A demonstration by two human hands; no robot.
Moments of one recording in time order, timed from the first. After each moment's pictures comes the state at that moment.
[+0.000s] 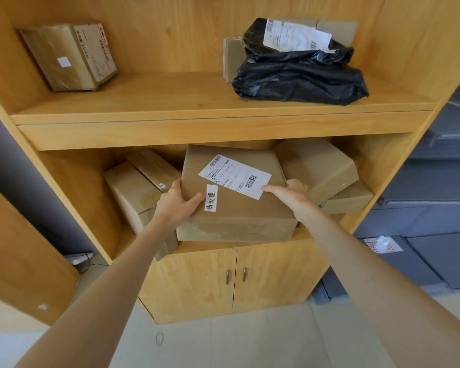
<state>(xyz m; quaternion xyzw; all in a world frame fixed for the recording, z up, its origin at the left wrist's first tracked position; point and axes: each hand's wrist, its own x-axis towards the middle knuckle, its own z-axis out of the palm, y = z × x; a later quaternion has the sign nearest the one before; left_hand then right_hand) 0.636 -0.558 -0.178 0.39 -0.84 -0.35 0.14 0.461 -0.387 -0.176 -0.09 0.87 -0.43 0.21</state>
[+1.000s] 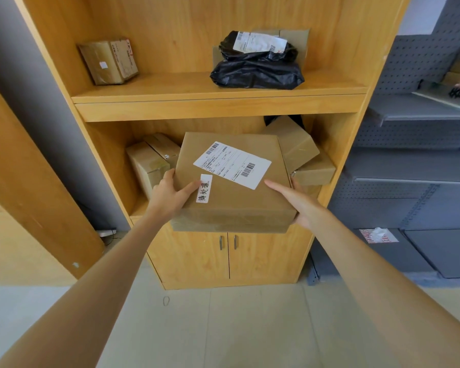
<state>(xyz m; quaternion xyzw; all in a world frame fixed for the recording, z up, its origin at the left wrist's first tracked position) 0.744 -0.375 -0.147 0.41 -0.80 -0.37 0.22 0.557 -0.181 -0.152 -0.10 0.69 -0.60 0.39</state>
